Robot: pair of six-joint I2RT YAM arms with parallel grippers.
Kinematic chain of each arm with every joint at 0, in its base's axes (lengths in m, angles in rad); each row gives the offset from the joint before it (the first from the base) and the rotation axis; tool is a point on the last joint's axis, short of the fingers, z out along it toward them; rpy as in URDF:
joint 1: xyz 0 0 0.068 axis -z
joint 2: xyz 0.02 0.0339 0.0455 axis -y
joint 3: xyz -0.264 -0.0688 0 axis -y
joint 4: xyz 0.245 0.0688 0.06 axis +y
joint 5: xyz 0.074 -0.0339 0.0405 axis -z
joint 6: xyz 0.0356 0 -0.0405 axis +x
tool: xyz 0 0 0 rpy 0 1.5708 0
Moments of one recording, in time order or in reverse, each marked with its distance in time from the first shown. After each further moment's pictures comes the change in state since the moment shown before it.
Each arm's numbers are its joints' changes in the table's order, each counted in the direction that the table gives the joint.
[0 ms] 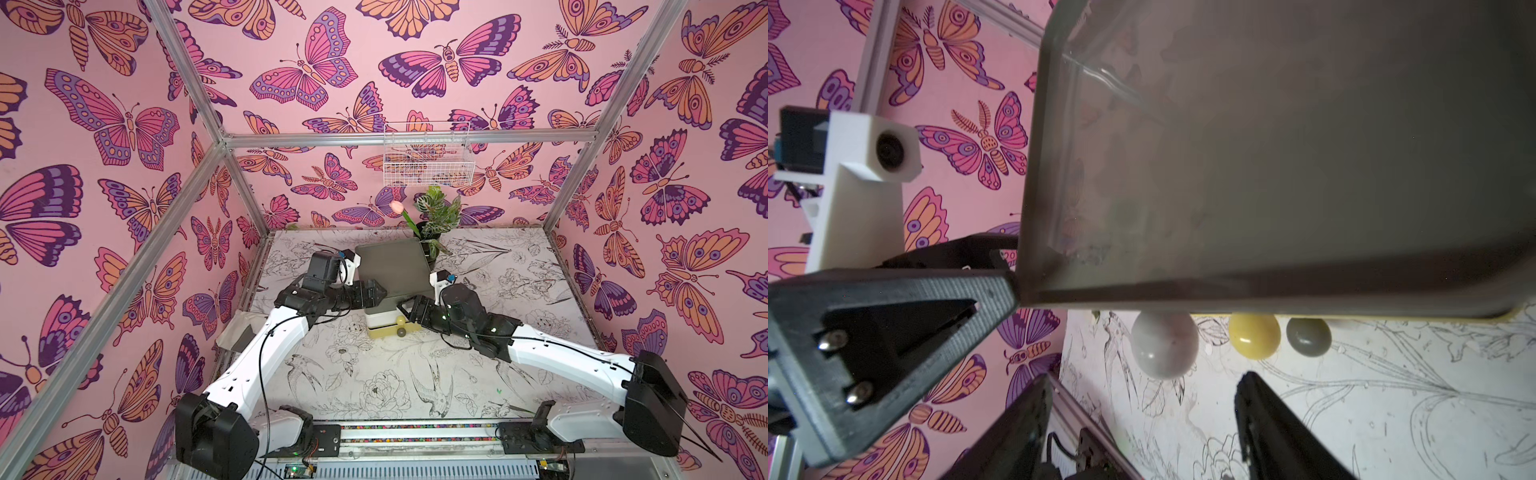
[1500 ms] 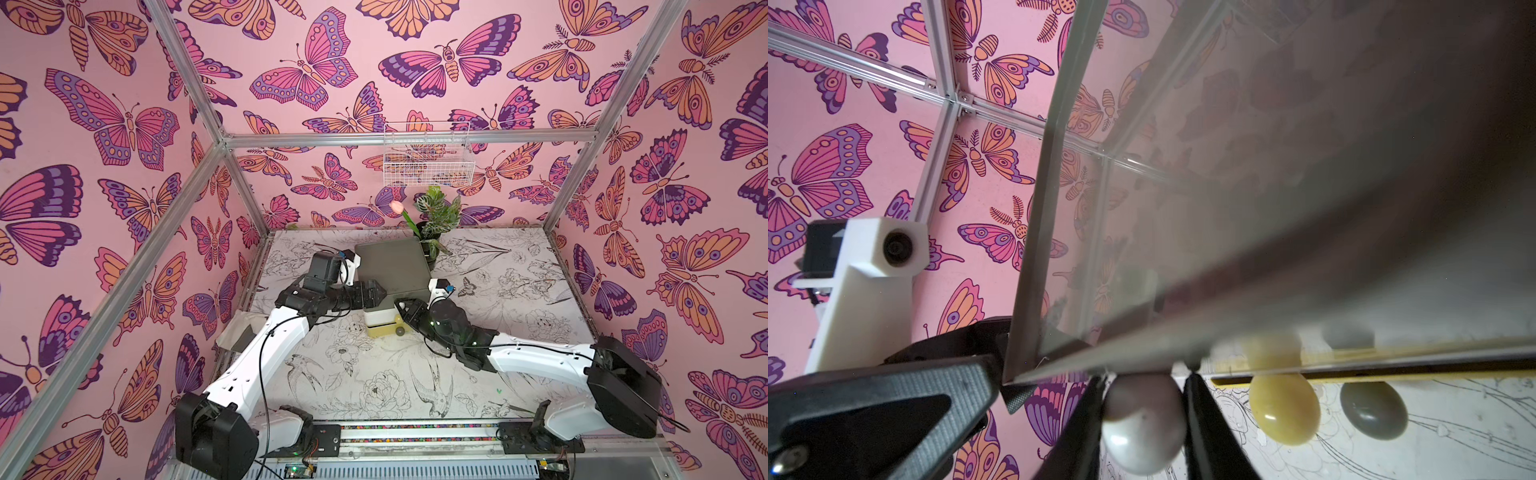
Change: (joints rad) left arm 0.007 0.000 0.000 0.004 -0.032 0.008; right arm -0.073 -0.136 -0.092 -0.373 0.224 0.193
